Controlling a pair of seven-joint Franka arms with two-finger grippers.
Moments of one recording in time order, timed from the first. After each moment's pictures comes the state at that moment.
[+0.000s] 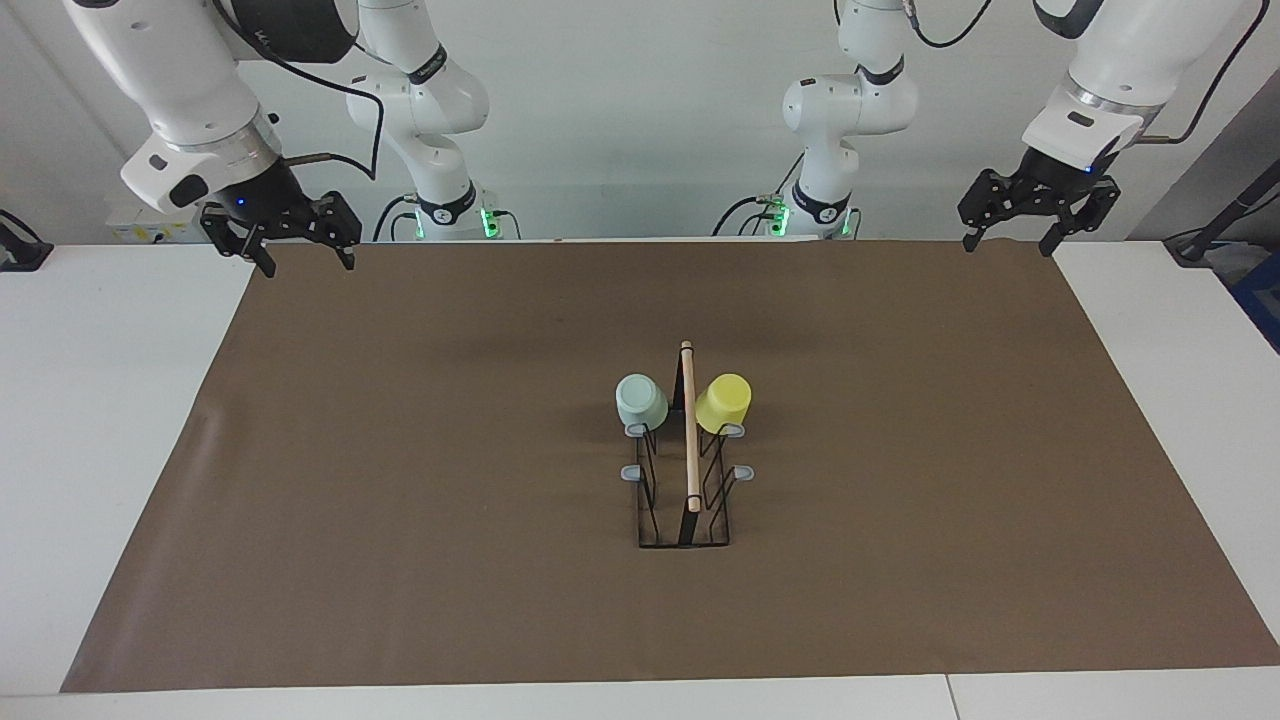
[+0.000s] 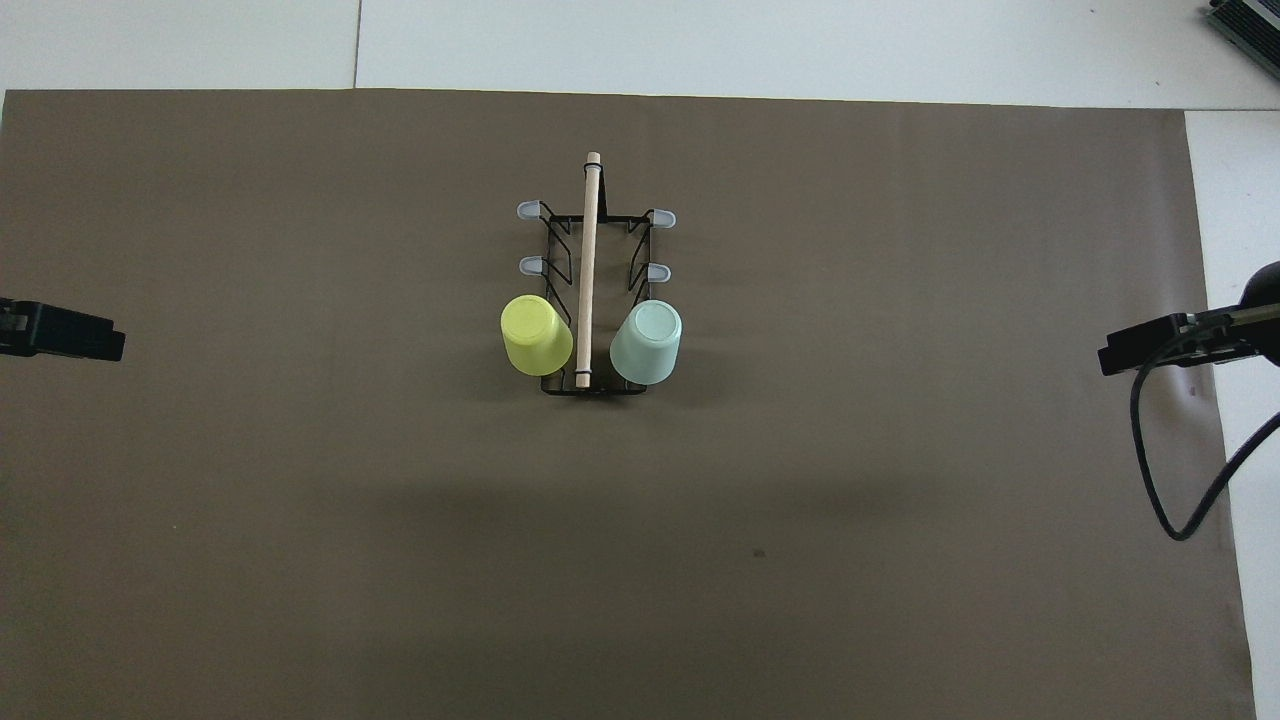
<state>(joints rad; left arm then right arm) -0.04 -0.07 0.00 -1.60 0.00 1.56 0.13 0.01 -0.03 -0.03 -1.62 0.01 1.53 -0.11</state>
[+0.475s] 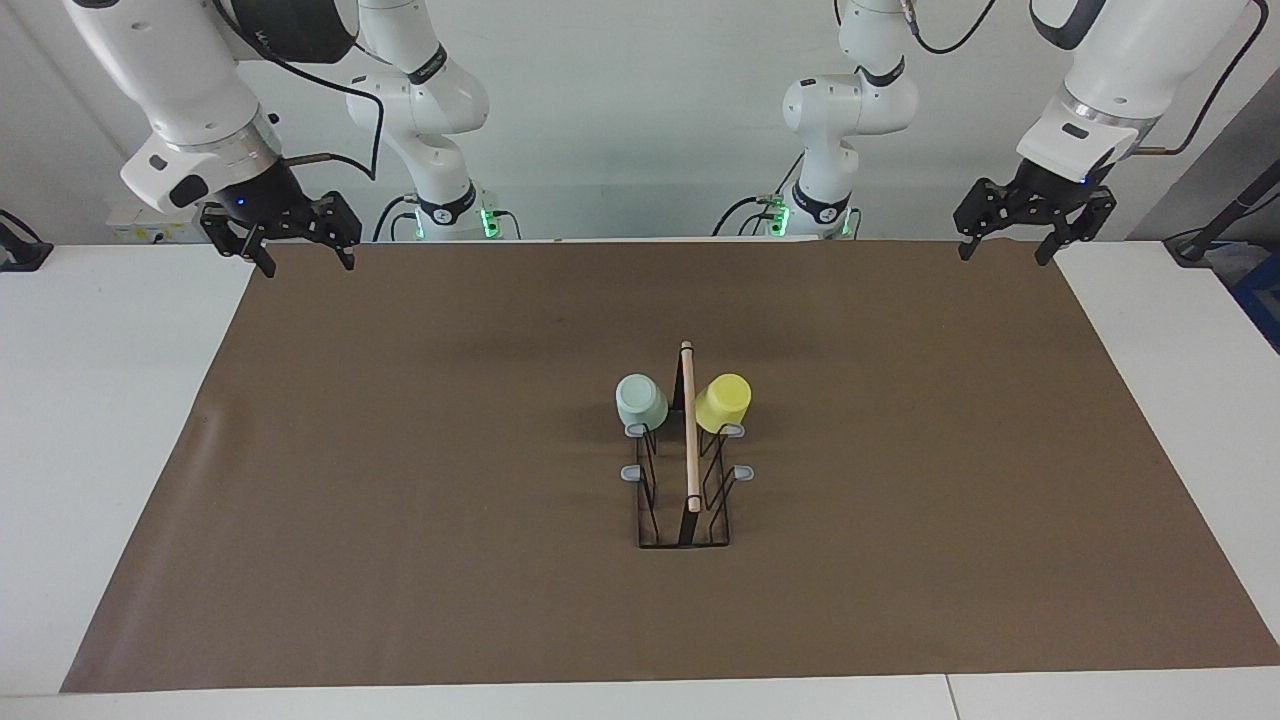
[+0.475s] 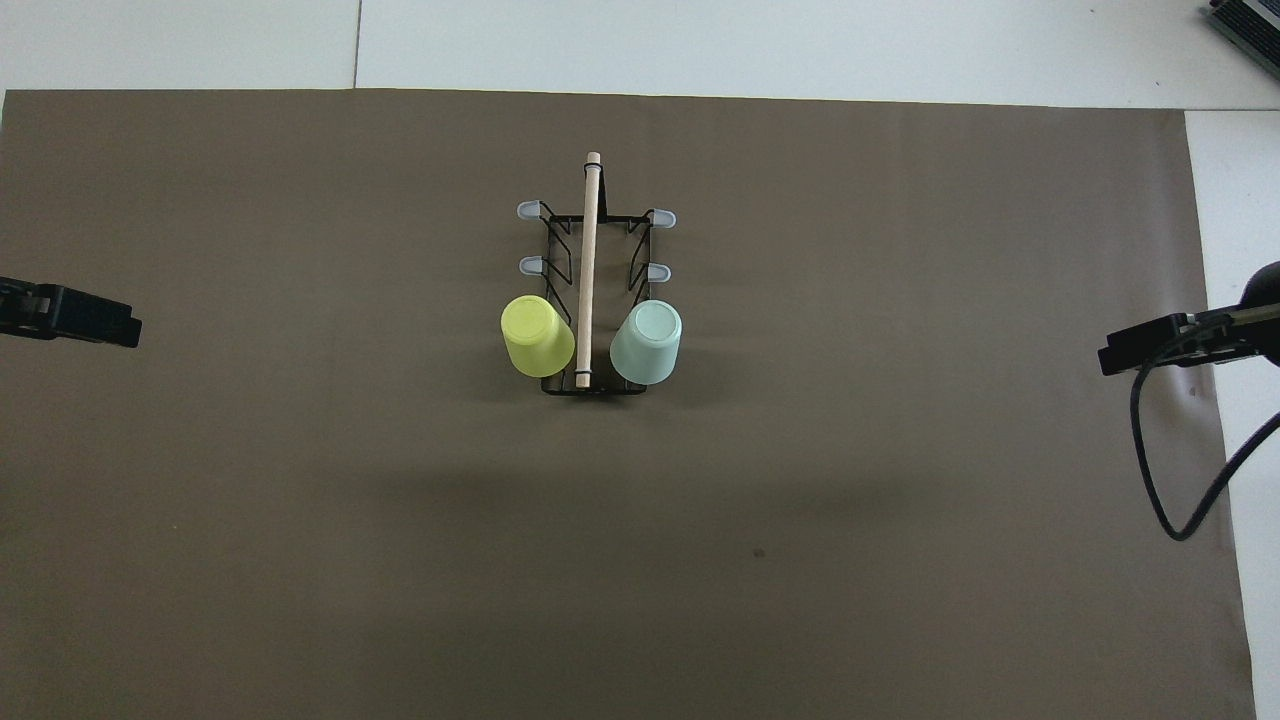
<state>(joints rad) -0.04 -0.01 -0.01 -1.54 -0.01 1.54 0.13 0.01 -0.03 -0.03 -1.62 0.01 1.53 -0.11</state>
